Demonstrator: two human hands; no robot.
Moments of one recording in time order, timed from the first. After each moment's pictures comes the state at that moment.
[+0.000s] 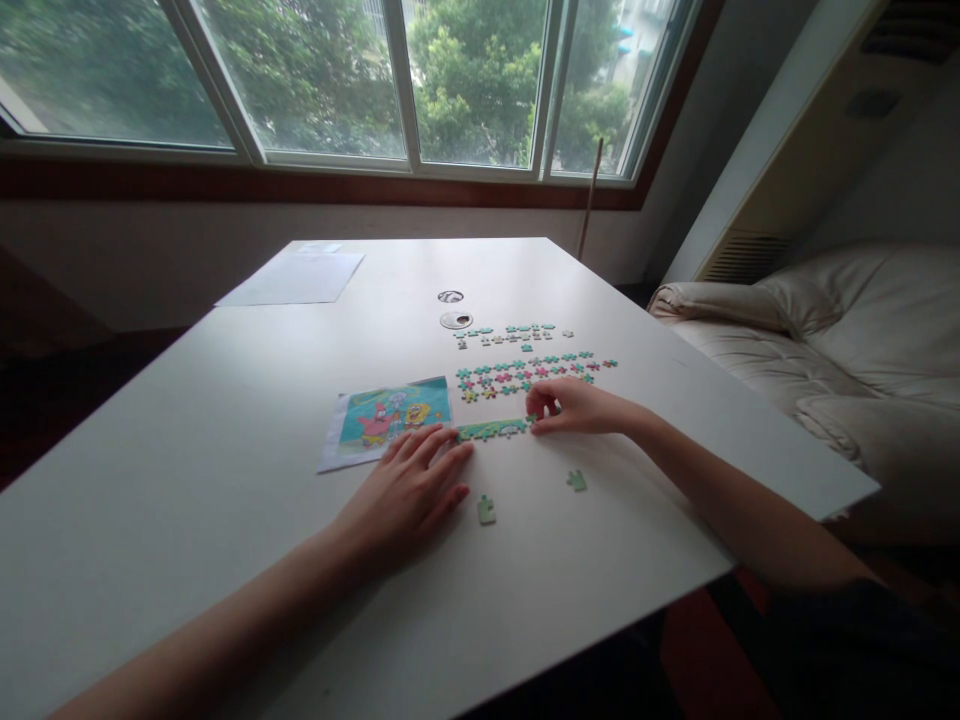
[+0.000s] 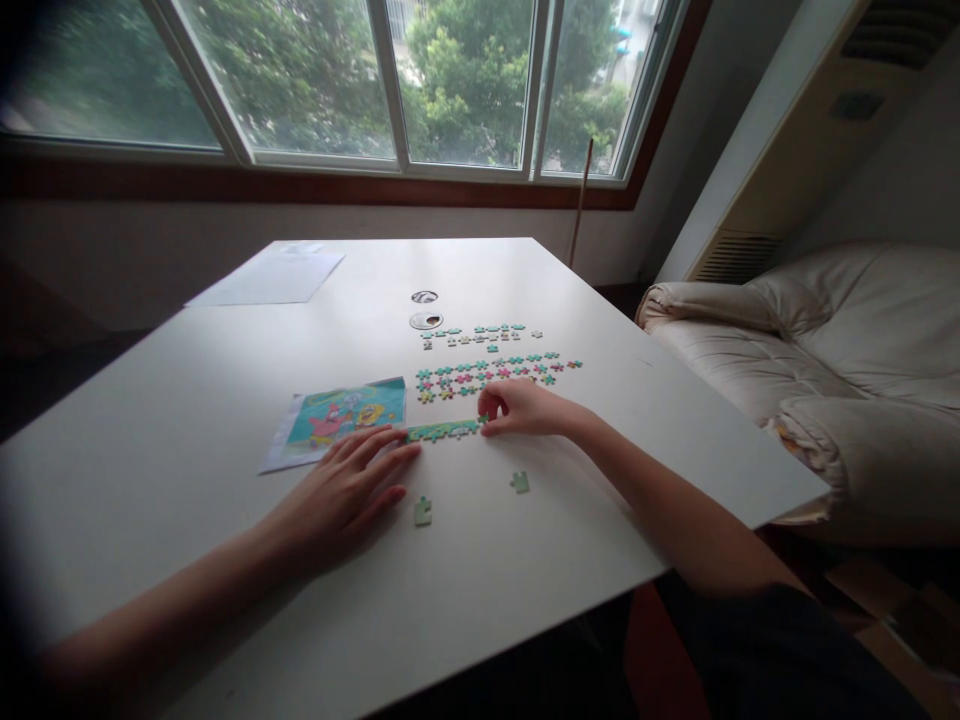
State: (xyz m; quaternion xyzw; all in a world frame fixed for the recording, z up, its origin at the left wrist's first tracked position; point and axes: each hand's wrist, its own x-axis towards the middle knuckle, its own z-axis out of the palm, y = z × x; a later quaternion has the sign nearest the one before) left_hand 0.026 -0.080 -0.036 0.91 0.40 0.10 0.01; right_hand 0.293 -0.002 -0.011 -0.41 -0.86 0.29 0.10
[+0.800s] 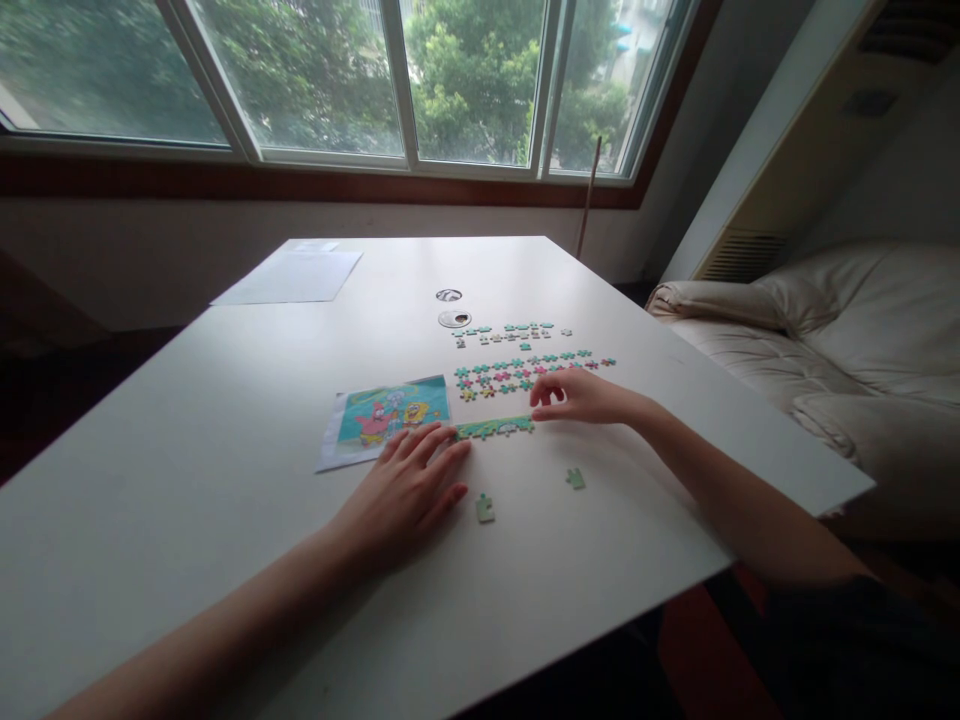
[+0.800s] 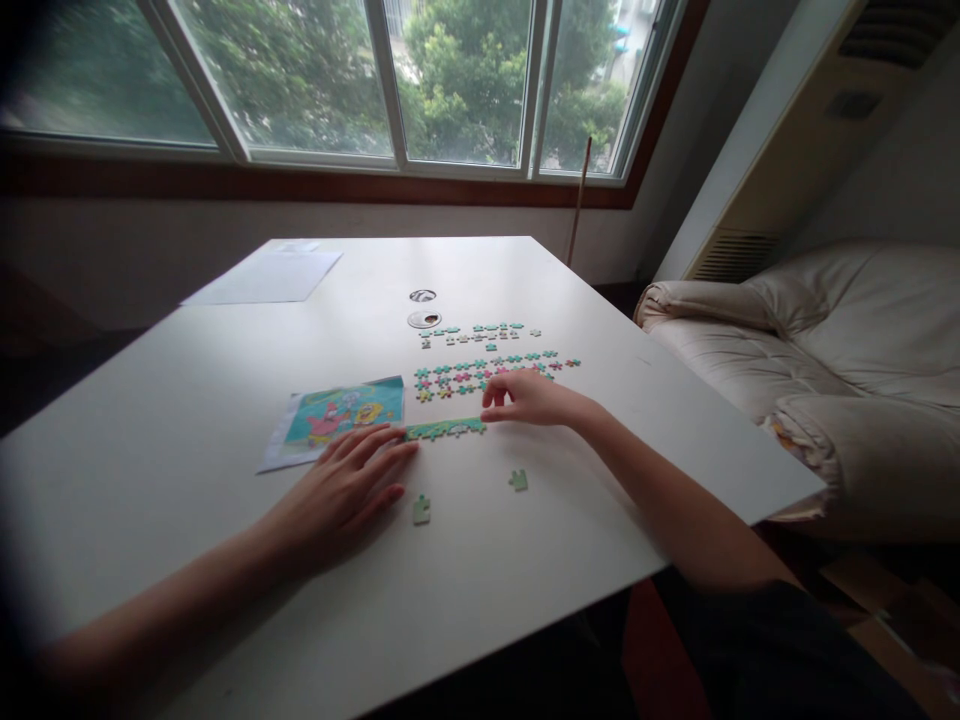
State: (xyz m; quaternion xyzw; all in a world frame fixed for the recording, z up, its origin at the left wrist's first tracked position) left_hand 0.025 -0.080 -0.036 0.91 0.40 0.10 0.00; right_hand 0.302 0.002 -0.005 -0.42 -0.86 0.27 0.09
